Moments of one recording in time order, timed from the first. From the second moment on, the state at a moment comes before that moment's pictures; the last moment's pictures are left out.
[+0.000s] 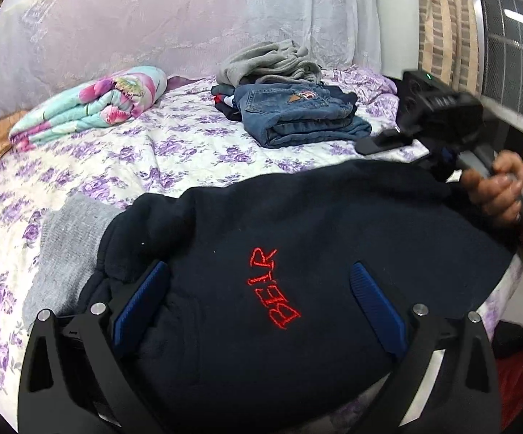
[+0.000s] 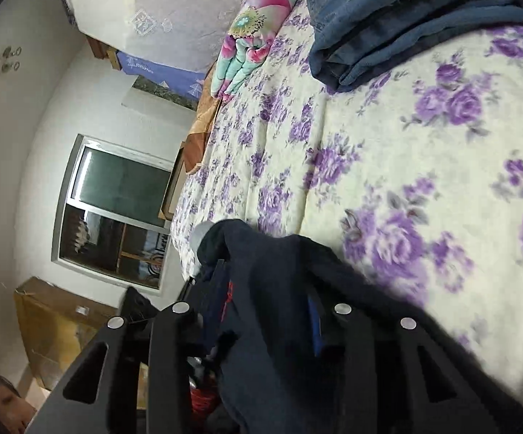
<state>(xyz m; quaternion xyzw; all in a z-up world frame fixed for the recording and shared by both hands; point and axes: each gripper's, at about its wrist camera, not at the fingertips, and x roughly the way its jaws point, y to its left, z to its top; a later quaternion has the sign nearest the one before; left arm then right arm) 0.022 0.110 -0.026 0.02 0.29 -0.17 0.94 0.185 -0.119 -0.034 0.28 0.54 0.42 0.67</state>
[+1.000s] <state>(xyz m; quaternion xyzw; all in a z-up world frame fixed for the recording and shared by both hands) 0.035 0.121 -0.022 0.06 0.34 -0.02 0.94 0.090 -0.115 -0.002 -0.05 0.42 0.29 0.86</state>
